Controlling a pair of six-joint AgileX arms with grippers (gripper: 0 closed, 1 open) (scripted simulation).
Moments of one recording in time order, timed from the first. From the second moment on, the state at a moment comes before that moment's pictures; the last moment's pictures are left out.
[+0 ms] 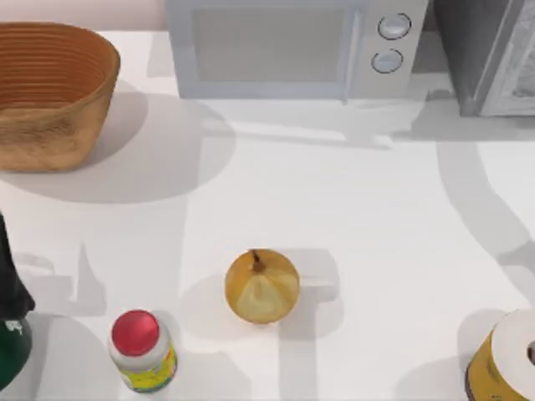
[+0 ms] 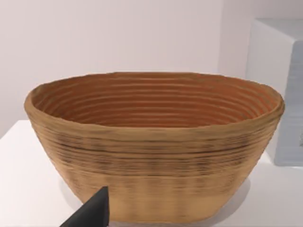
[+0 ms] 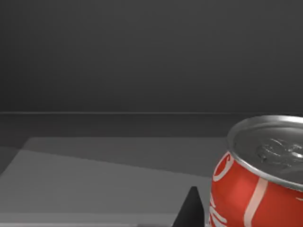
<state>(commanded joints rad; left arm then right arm) 0.00 0.00 0.00 0.00 0.00 0.00 0.42 1.17 1.67 -0.48 0.44 0.01</state>
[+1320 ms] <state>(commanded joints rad) 0.00 0.00 0.00 0.00 0.00 0.00 0.00 0.00 0.00 0.00 0.00 0.00</state>
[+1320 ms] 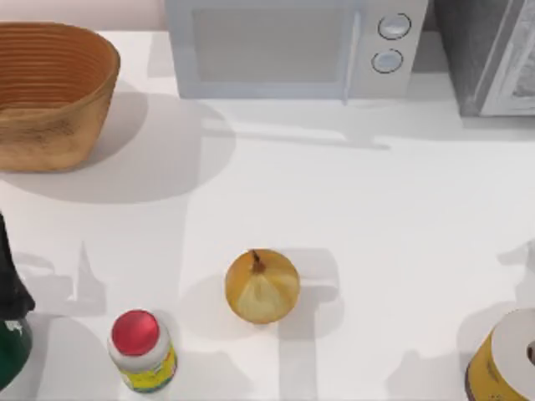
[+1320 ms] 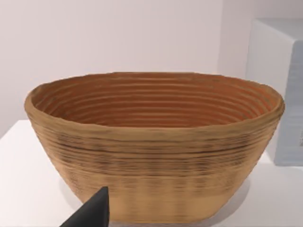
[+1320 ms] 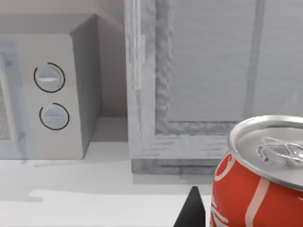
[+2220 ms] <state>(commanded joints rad) 0.00 0.00 0.00 0.00 0.00 0.00 -0.36 0.77 0.28 0.53 -0.63 -0.02</state>
